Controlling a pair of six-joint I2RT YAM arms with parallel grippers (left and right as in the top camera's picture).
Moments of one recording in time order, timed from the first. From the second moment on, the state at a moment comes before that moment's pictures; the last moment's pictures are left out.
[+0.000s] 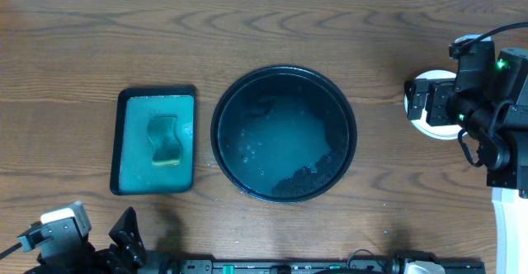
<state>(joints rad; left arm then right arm) -0.12 0.43 1.31 -1.49 -0.14 -0.35 -0.08 1.16 1.43 -1.02 -0.14 -0.07</state>
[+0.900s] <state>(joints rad) -0.12 0.43 1.31 -1.49 -0.15 -0.35 0.06 0.42 0.70 -0.35 -0.14 -0.08</state>
